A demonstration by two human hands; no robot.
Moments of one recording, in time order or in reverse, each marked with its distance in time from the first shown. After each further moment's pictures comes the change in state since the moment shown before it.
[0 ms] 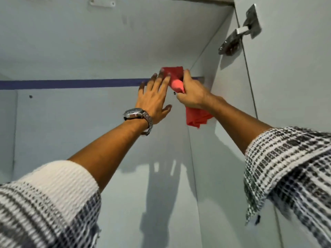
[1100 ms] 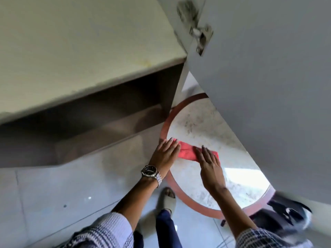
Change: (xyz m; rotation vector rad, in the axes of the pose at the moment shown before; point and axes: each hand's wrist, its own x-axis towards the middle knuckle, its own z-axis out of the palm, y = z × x) left_hand -1.043 0.519 0.006 -0.869 -1.324 0.279; right_hand -1.197 0.043 0.159 -0.304 -1.234 0.828
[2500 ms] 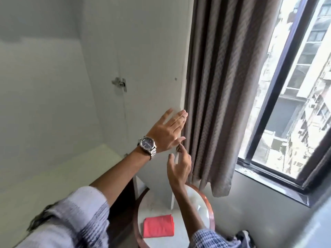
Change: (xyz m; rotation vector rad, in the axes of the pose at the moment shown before) left_hand -0.135 0.288 -0.578 0.711 0.949 0.635; right_hand -0.299 -0.122 -0.429 1.020 1.351 0.186
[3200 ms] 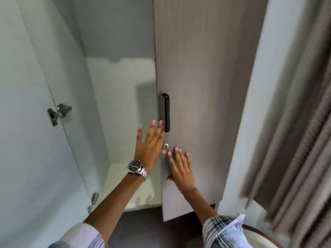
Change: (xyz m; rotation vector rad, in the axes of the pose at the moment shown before) left_hand -0.286 -0.187 -0.047 0.576 -0.345 -0.802; right_hand -0.088 -0.063 0.275 -0.478 -0.873 -1.107
